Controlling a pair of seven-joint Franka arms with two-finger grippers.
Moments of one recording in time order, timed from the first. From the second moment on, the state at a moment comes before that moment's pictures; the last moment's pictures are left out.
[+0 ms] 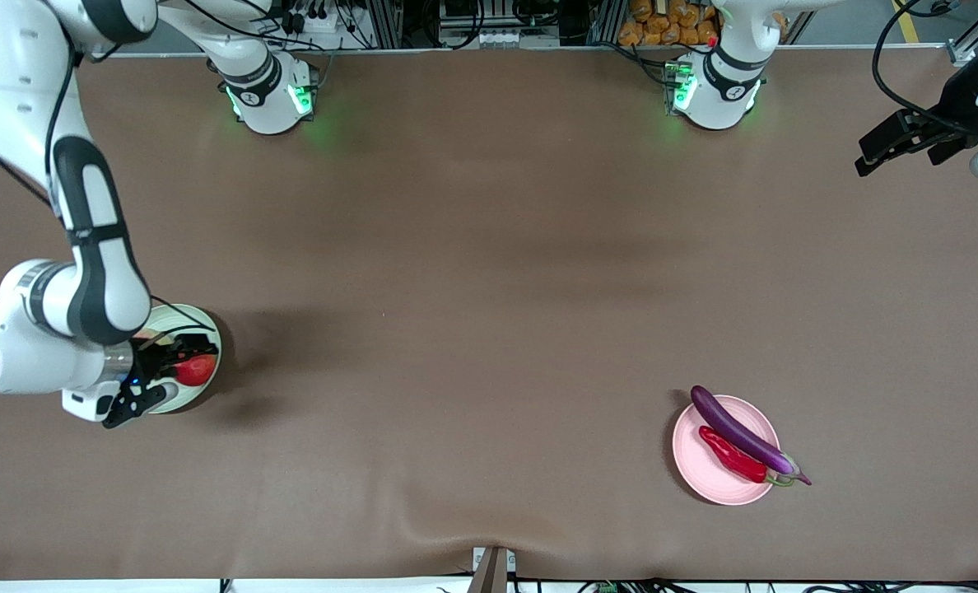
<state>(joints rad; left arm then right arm) 0.01 -0.15 -0.07 -1.66 -0.02 1.47 -0.22 -0.04 0.59 -0.04 -1.59 0.21 1.93 -0.53</state>
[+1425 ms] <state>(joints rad) 0.01 -0.21 -0.10 -1.74 -0.02 1.51 -0.22 0.01 0.06 -0.05 -1.52 0.05 1.41 0.01</state>
